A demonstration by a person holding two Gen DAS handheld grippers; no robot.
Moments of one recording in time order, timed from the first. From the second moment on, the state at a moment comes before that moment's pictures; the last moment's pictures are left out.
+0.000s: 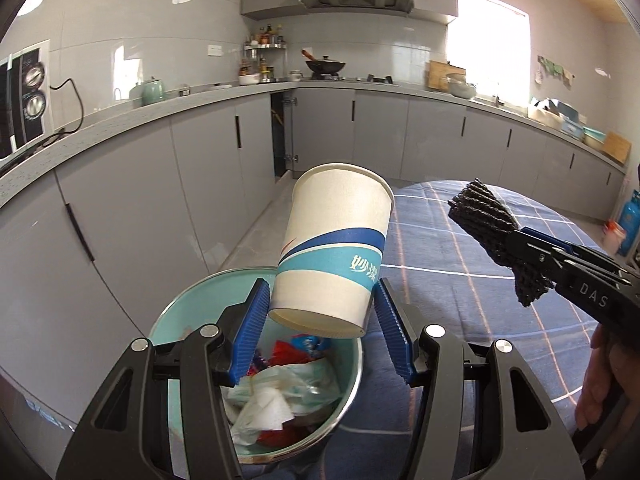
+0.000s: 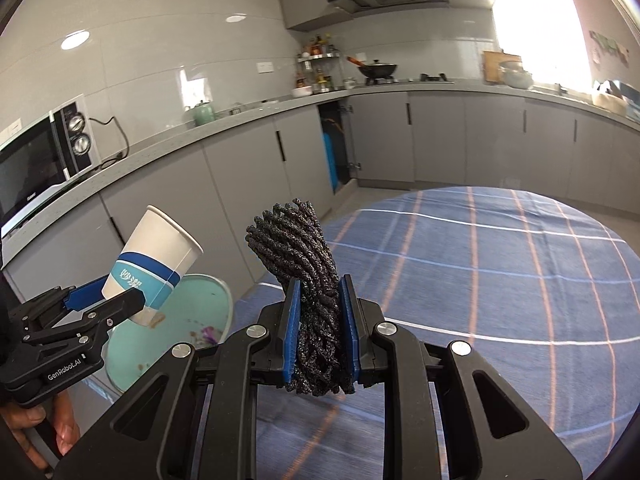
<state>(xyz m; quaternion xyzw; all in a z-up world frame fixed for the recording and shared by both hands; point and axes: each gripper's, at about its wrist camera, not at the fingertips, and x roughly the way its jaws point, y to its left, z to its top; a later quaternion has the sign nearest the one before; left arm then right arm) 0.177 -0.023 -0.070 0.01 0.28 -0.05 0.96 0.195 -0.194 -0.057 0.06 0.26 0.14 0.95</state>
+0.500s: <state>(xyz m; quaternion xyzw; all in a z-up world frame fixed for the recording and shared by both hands) 0.156 0.015 -0.058 0.00 0.26 0.00 0.97 0.201 -0.137 -0.047 0.04 0.26 0.19 0.95</state>
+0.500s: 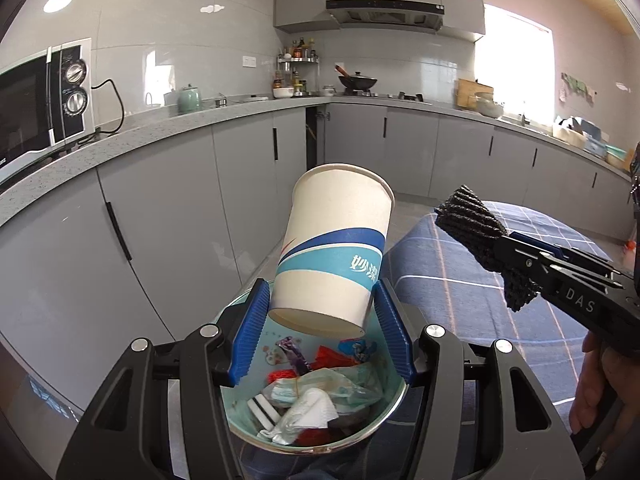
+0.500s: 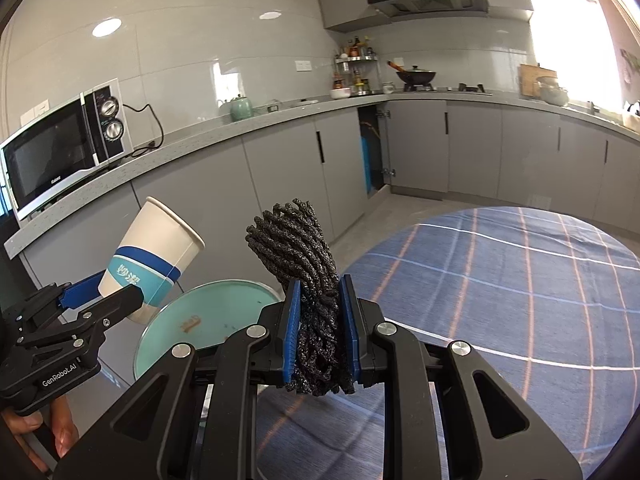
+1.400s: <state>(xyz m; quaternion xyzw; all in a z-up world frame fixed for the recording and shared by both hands) 0.152 0.059 -0.054 0.02 0.25 0.10 0.96 0.206 -0.090 -0.050 0.01 0.26 0.22 0.94</state>
